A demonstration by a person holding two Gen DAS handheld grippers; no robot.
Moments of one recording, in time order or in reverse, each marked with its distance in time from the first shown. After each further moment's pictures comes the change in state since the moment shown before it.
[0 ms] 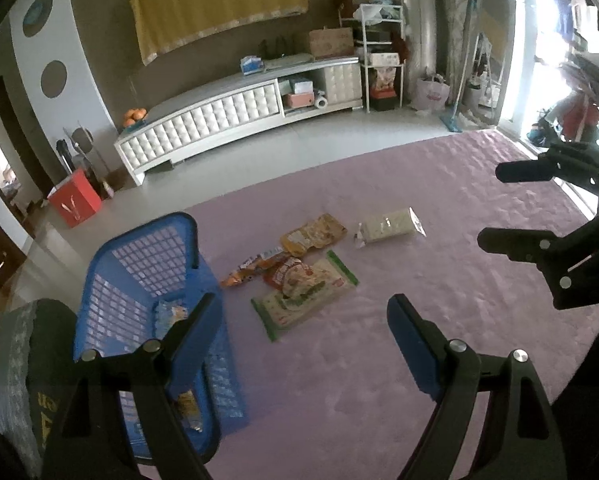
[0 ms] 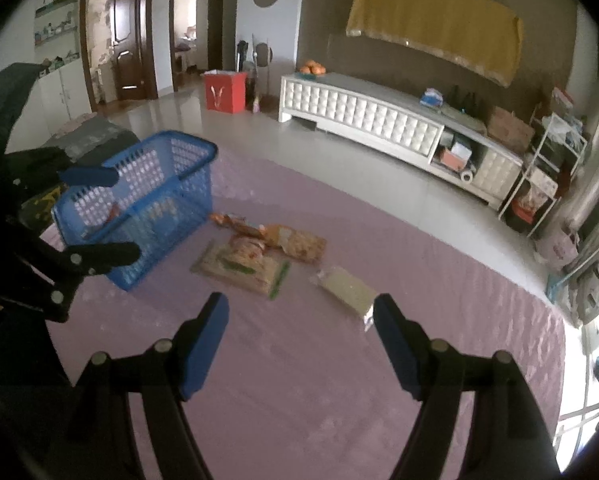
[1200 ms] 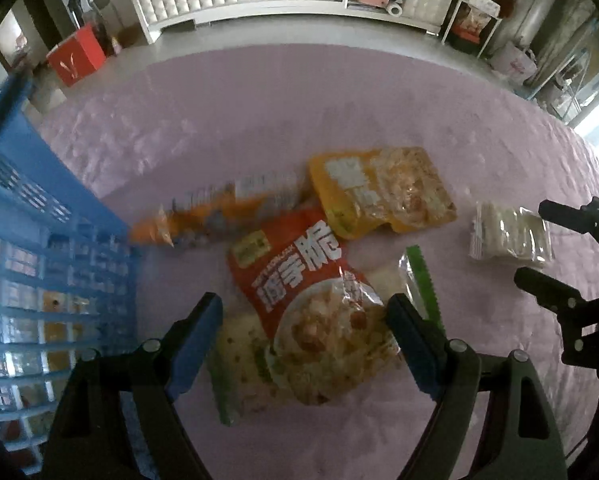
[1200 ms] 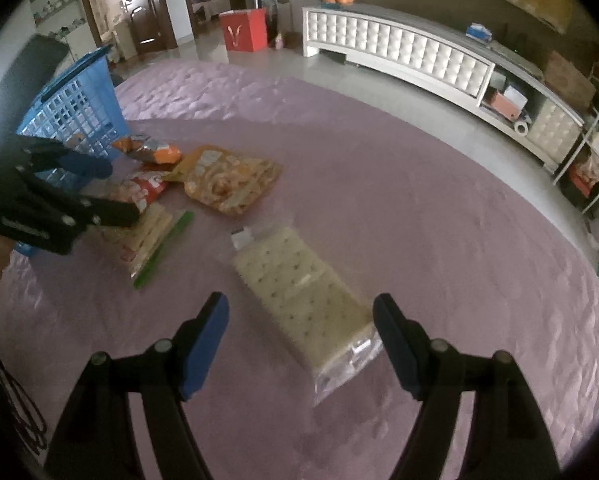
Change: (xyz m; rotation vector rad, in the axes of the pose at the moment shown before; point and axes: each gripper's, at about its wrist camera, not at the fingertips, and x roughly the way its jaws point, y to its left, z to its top) left arm 0.223 0.043 0.014 -0.334 0.390 -0.015; right arm 0.189 -0.087 -0.014 -0.042 0.189 0.181
